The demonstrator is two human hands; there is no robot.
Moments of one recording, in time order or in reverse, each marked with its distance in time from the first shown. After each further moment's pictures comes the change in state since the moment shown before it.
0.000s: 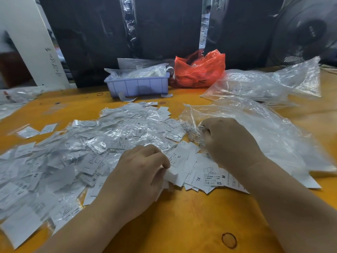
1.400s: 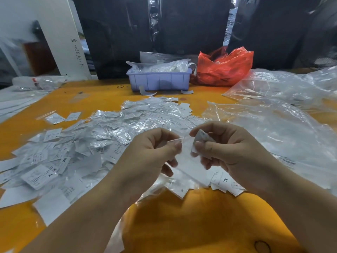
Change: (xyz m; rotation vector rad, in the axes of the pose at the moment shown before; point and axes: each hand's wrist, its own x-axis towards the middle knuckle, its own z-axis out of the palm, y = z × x) left_hand 0.005 -0.012 -0.025 -1.072 0.062 -0.465; right_hand -0.013 -0.032 0.007 1.264 -0.475 0.022
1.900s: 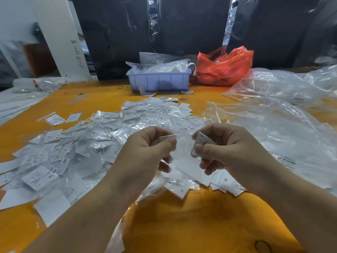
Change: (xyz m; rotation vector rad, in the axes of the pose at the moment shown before) left_hand 0.001 -0.003 -0.002 -0.017 0.102 0.009; right_hand -0.002 -0.004 0.005 -0.126 0.118 0.073
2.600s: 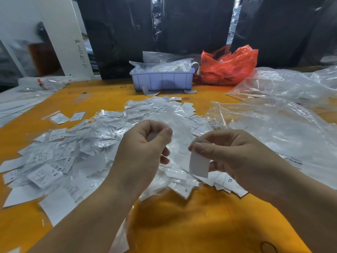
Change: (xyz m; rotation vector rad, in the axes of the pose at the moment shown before) left_hand -0.001 0.001 -0.001 0.050 0.150 0.117; right_hand -0.004 -0.006 0.004 0.038 -0.154 0.056
